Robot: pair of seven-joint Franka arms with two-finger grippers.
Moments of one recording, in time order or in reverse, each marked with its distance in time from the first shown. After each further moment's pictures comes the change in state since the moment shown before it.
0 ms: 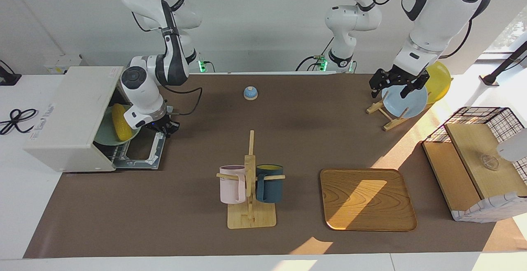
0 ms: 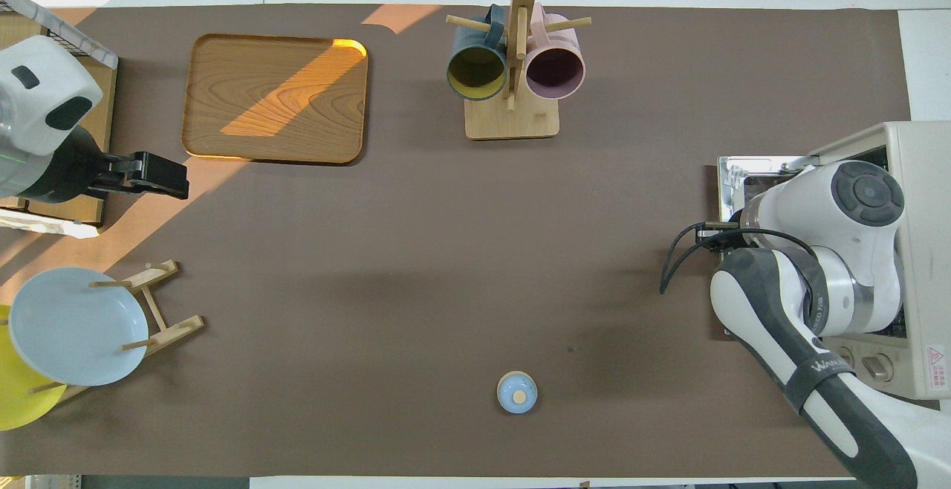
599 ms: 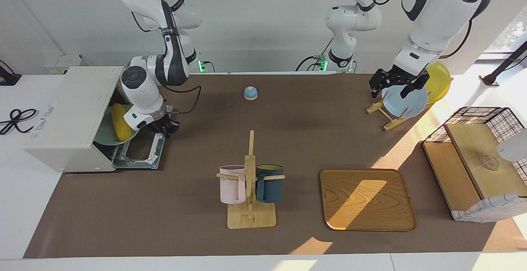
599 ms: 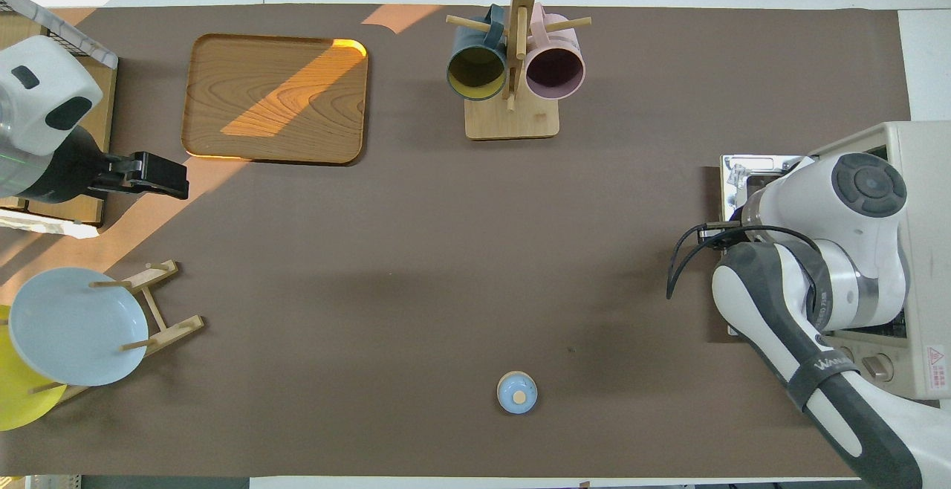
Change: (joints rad) left arm 0.000 0.000 0.000 0.000 0.000 0.000 0.000; right arm 0.000 0.002 0.005 0.067 -0.027 -0.104 -0.080
